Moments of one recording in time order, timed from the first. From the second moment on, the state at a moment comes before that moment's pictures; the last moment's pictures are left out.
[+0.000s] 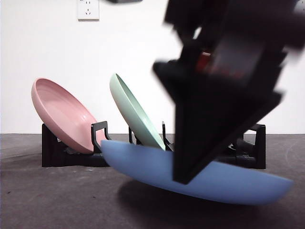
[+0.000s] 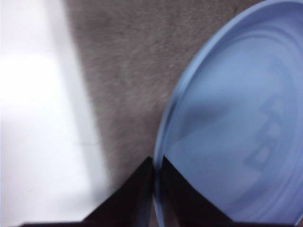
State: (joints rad) left arm -0.05 0.93 1.19 -1.09 0.21 -0.15; right arm 1.31 1.39 0.89 -0.70 0.22 -0.05
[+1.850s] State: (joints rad) left arm -0.05 0.93 1.19 -0.98 0.21 -0.20; right arm 0.72 1.19 1.19 -0.60 -0.09 -0.04
